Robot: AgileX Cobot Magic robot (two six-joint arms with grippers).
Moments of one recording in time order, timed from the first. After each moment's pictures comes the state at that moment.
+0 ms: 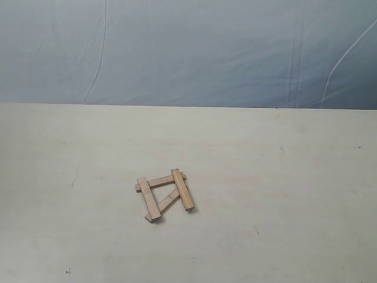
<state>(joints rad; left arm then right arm) -0.25 0.56 -0.29 0.42 -0.14 -0.80 0.00 0.60 0.00 0.89 -0.64 0.01</state>
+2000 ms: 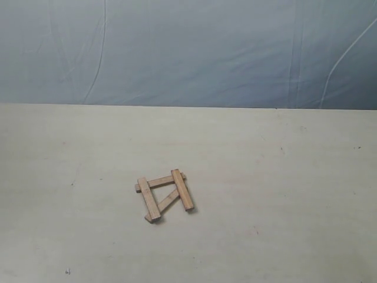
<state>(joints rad) 0.06 0.01 0.00 -0.03 0.28 -0.02 0.00 0.00 0.00 -0.17 0.37 0.23</state>
